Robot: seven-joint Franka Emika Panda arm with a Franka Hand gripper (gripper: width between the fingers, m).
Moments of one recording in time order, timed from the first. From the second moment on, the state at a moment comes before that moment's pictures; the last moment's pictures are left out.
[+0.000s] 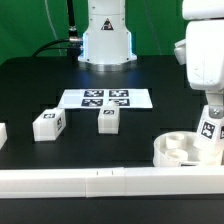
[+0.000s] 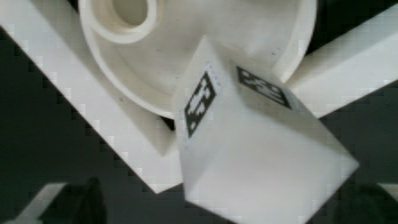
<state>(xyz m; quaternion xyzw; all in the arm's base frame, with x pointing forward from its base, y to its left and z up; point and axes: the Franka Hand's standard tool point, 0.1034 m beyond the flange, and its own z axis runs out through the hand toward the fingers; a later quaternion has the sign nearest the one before) 0.621 0.131 0.092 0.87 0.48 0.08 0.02</state>
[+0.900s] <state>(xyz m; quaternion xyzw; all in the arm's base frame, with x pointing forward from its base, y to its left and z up) 0.627 0.127 0.106 0.72 0.69 0.06 0.08</state>
